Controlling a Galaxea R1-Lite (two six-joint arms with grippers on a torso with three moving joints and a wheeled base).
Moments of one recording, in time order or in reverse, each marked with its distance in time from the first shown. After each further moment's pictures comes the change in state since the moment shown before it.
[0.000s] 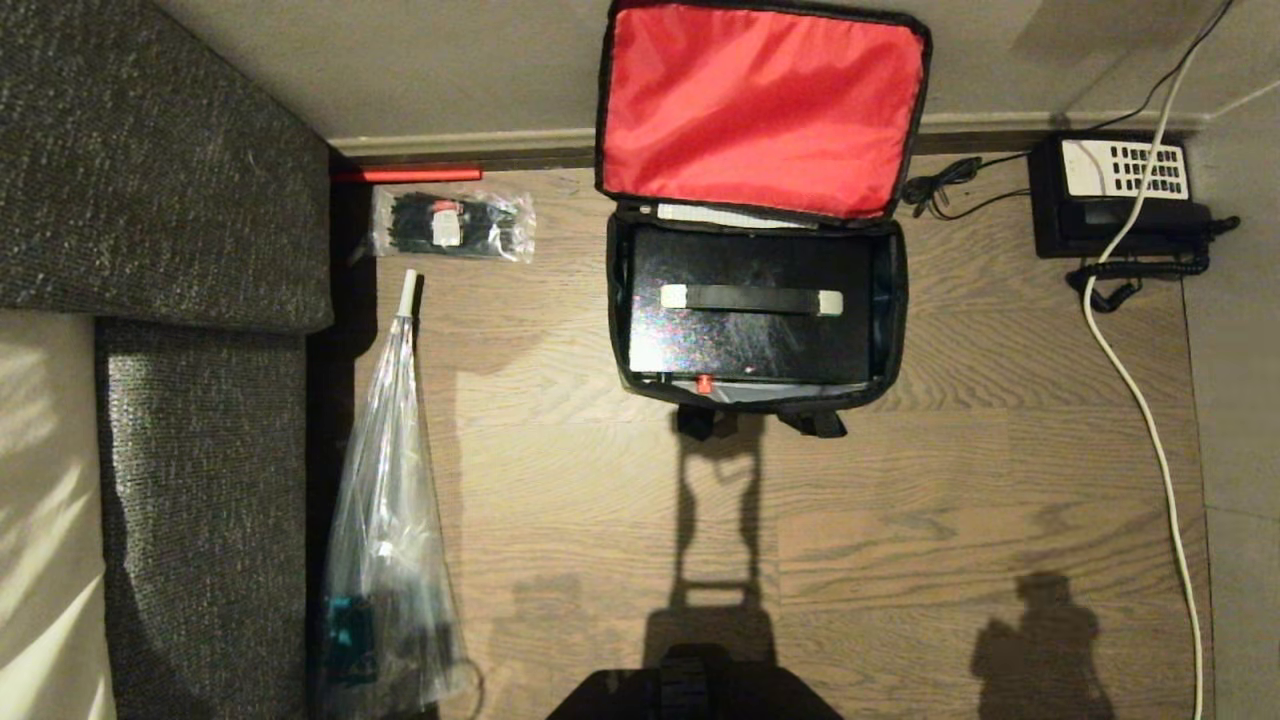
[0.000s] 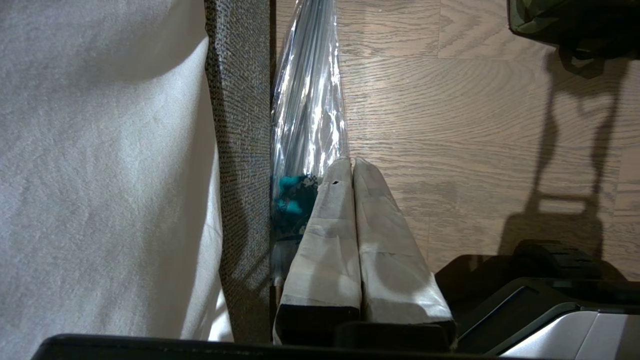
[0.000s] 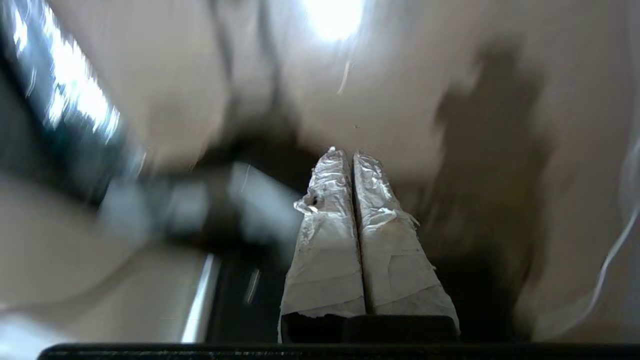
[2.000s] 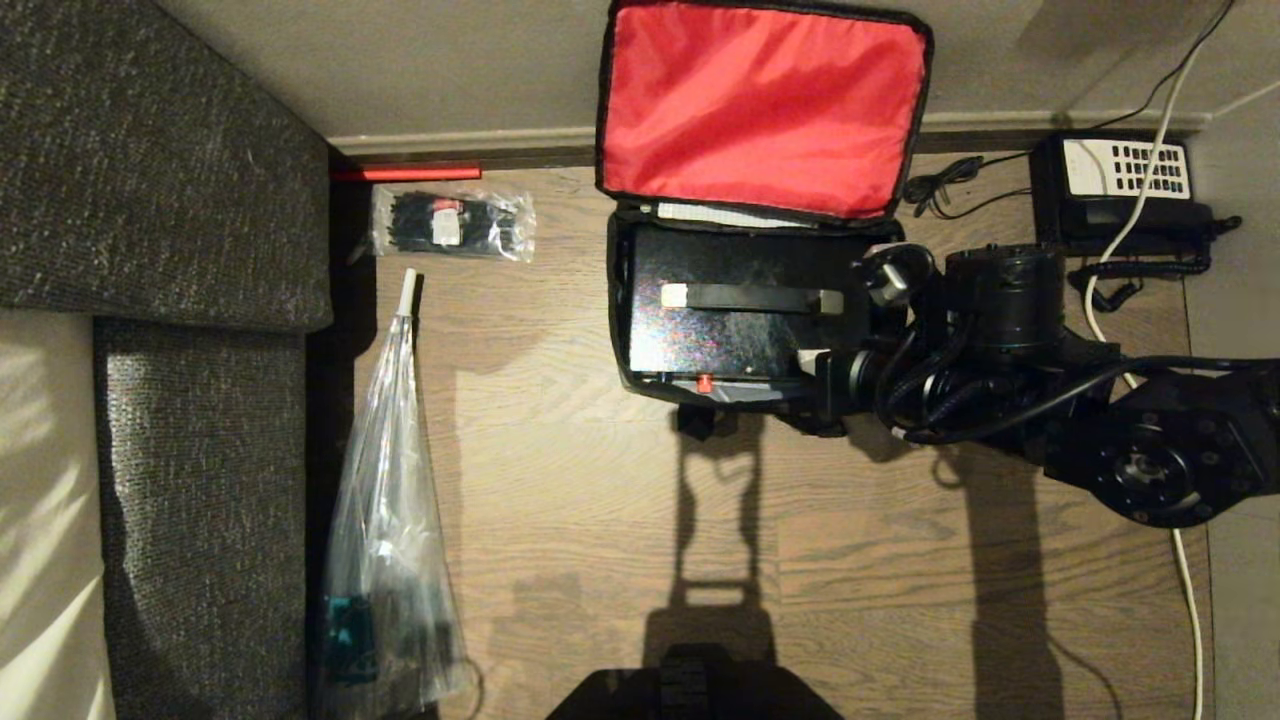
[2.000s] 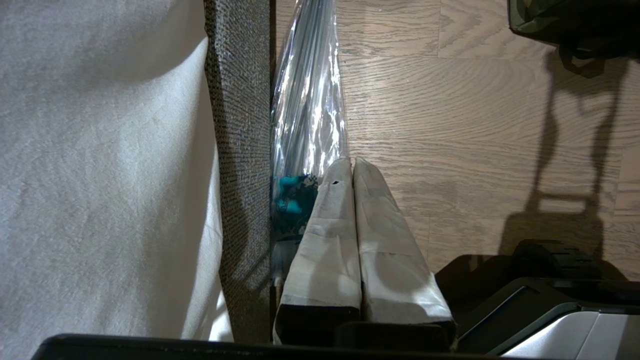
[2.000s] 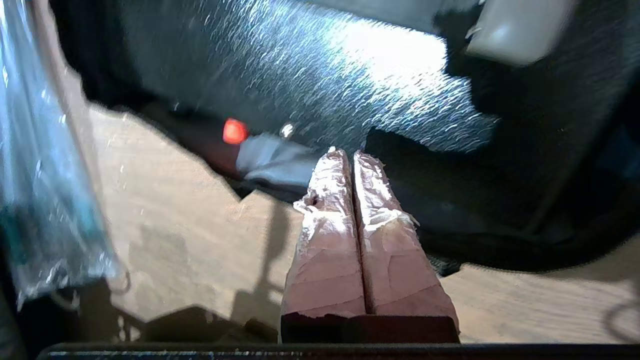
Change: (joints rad) left arm 0.000 0.000 0.000 0.000 0.000 0.002; right arm 0.487 1.791 -0.314 -1.512 -0.215 -0.183
